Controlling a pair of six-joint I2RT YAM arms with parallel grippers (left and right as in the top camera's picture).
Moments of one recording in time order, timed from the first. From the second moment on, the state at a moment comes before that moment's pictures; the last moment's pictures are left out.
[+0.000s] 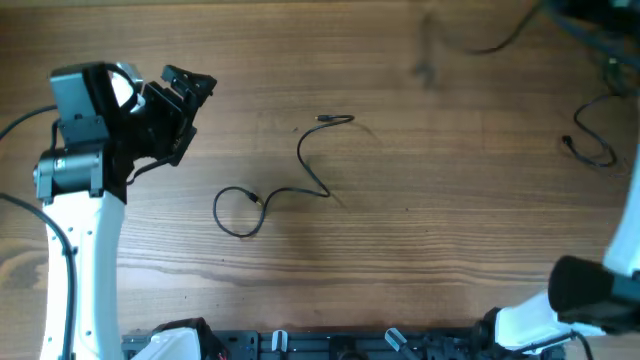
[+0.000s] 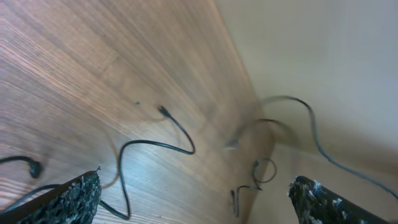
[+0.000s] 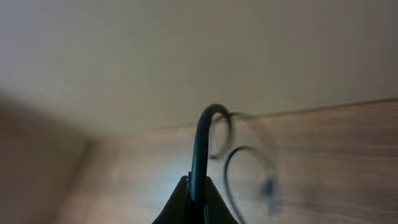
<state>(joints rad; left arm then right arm) 0.14 1.30 1.27 -0.78 0.54 -0.89 -0.27 1.73 2.11 -0.89 -0.67 0.27</state>
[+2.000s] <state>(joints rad) 0.29 1.45 1.27 -0.93 0.16 -0.64 0.17 1.85 2.12 -1.45 -0.53 -0.16</state>
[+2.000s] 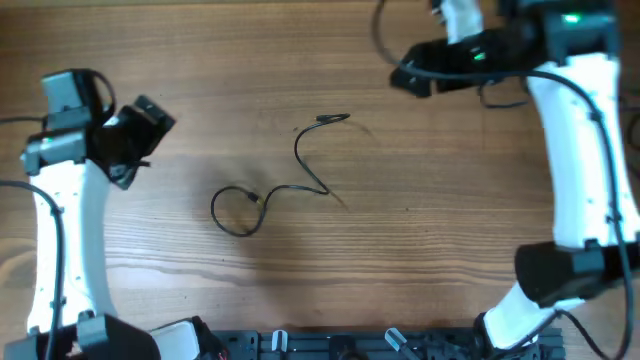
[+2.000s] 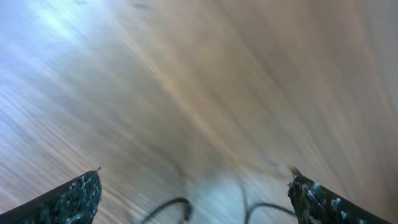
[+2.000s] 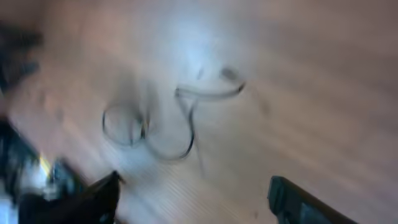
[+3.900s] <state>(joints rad) 0.06 1.51 1.26 -0.97 0.18 -0.57 -0.30 2.28 2.02 -0.48 0.13 0.65</state>
